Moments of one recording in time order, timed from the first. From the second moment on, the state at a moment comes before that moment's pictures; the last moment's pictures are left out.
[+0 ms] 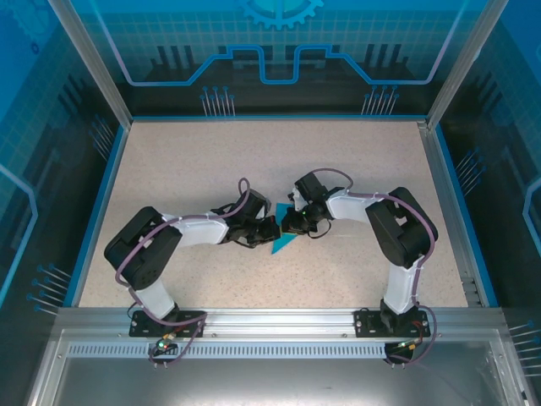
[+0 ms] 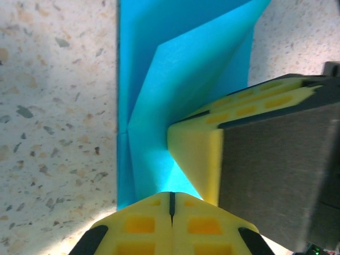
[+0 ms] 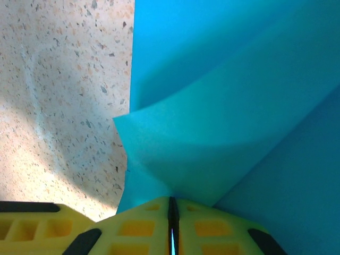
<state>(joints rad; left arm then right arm) -0.64 1.71 0.81 -0.04 0.35 -0.90 0.56 1.89 1.05 -0.34 -0.48 0.58</state>
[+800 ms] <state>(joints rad) -0.64 1.75 0.81 -0.04 0.35 -0.92 0.56 1.80 1.06 -0.42 -0.35 0.56</state>
